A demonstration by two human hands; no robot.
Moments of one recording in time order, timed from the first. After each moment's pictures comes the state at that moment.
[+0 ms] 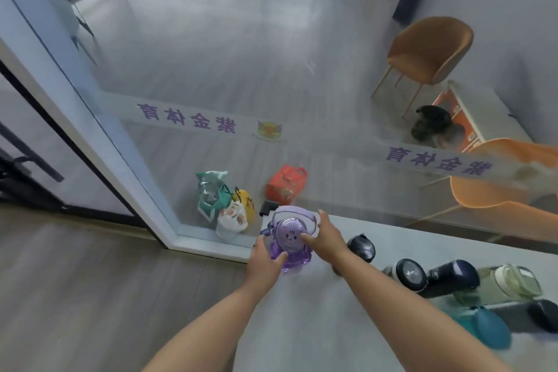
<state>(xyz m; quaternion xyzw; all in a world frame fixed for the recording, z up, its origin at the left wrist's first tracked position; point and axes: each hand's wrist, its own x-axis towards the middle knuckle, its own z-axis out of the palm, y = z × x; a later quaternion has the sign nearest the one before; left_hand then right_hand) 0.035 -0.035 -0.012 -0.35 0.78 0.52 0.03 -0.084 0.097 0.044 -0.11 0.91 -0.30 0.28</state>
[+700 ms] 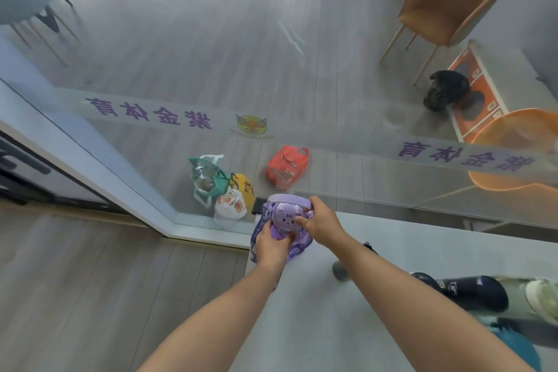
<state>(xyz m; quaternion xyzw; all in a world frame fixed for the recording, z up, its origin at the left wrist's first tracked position) -0.066 -0.025 -0.032 -0.44 0.68 0.59 0.02 -0.169 0.072 0.003 -0.11 0.89 -0.35 0.28</state>
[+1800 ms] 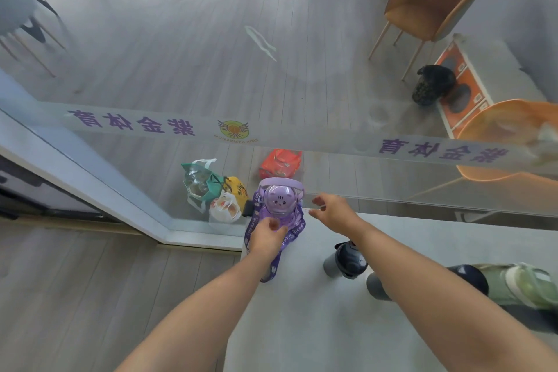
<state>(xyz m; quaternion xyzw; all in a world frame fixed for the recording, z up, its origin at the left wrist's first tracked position) -0.091 -0.028 -0.026 -0.40 0.75 0.52 0.10 -0.212 0.122 0.016 -0.14 0.90 -0.28 0.31</state>
